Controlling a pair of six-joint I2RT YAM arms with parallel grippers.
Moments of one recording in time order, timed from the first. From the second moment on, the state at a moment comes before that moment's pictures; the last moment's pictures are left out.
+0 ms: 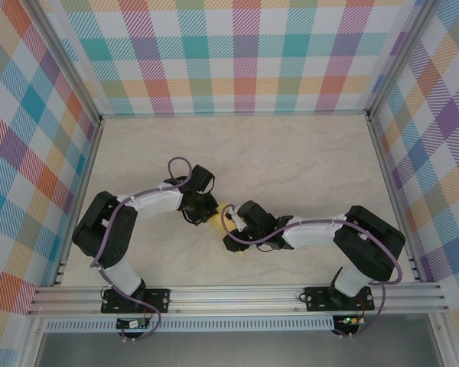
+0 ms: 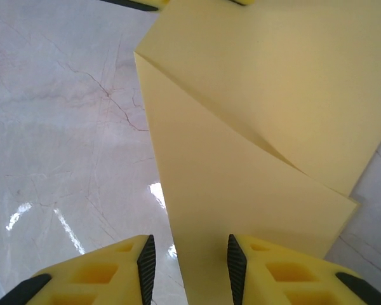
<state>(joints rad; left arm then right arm) -0.57 1.69 0.97 -0.51 0.22 -1.11 0.97 1.59 0.67 0.04 -0.21 0.41</state>
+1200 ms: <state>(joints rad) -0.57 1.69 0.98 -0.51 0.24 -1.11 1.16 1.68 0.80 -0.11 0.22 0.27</state>
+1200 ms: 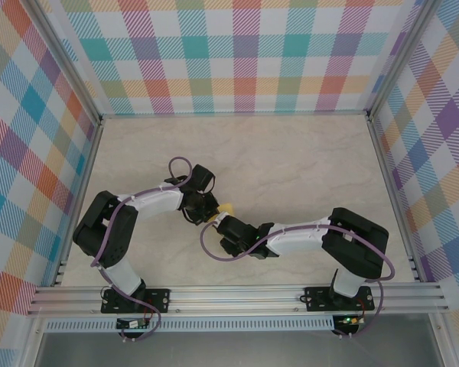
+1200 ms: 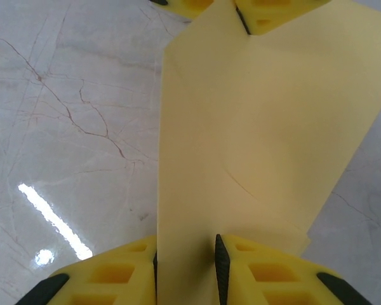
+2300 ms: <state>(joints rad) -0.55 1.53 0.98 -0.59 0.12 -1.09 1.03 1.64 0.70 0.03 -0.01 0.38</state>
